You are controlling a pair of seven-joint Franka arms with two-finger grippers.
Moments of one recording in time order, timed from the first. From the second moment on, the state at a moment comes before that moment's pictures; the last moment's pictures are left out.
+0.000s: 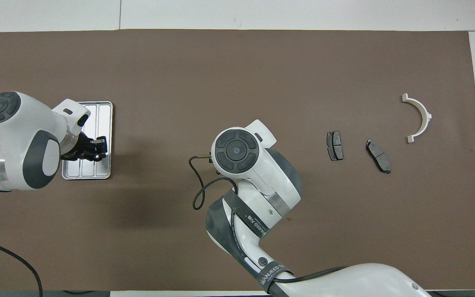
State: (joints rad) left arm -0.09 0.18 0.03 -2.11 -0.03 2.14 -0.23; right arm 0.58 0.37 0.10 -1.76 -0.07 2.17 0.81
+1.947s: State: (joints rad) left arm -0.05 0.15 0.02 -2.19 -0.03 2.28 -0.21; right arm 0.50 0.37 0.08 -1.58 -0.07 2.10 0.71
